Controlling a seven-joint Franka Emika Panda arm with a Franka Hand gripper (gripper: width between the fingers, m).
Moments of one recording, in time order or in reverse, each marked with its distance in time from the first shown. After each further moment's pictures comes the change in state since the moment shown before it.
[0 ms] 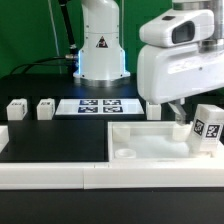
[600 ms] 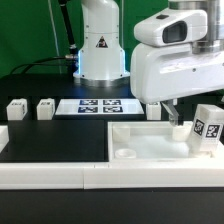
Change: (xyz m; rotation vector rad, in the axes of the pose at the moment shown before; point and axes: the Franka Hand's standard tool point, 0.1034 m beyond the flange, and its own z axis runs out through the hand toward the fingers) arm 0.003 0.004 0.004 -0.010 -0.008 0.072
